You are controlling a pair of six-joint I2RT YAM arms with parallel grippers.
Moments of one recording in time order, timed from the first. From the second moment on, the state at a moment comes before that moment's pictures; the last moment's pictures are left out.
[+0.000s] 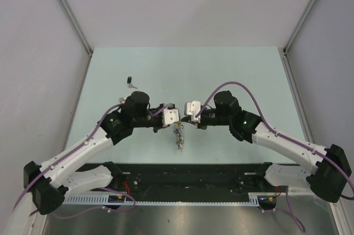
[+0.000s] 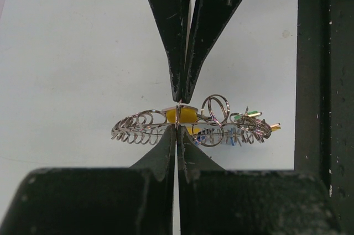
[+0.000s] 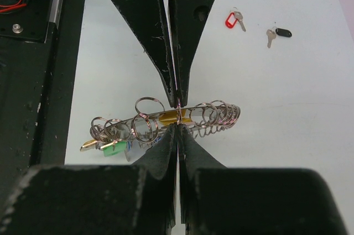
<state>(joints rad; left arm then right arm) -0.75 0.99 0.86 -0.39 0.48 0.61 0.85 1.15 0.85 -0.04 -0.54 -0.52</state>
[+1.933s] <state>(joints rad) -0.75 0.95 0.83 -0.23 0.31 0.44 0.75 1.13 0.85 0.17 -0.56 -0.26</state>
